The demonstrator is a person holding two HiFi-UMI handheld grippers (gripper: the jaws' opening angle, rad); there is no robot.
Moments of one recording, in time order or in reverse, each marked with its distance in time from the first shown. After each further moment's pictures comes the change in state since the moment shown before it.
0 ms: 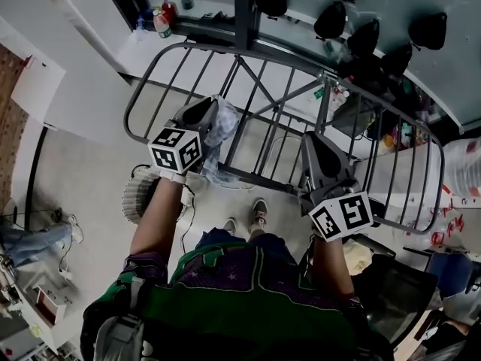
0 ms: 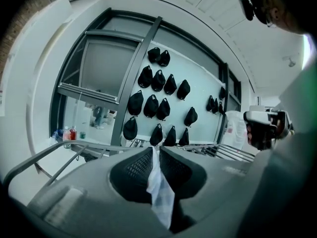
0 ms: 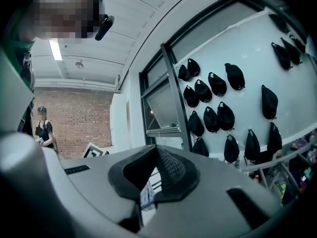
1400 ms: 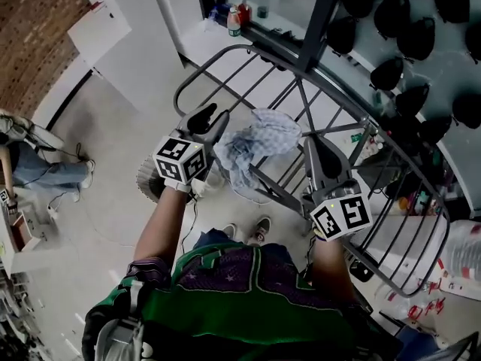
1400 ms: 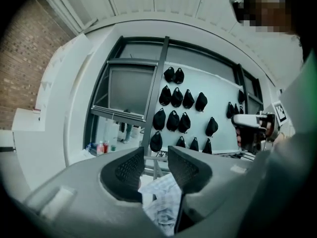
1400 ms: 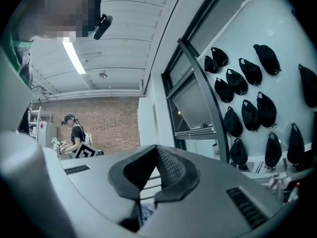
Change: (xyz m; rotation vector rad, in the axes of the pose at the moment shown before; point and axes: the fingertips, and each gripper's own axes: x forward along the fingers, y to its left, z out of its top) left arm -0.125 0.026 0.023 0.013 -0.151 0.303; right arm 0.053 0.065 0.008 0.001 -0.022 0.354
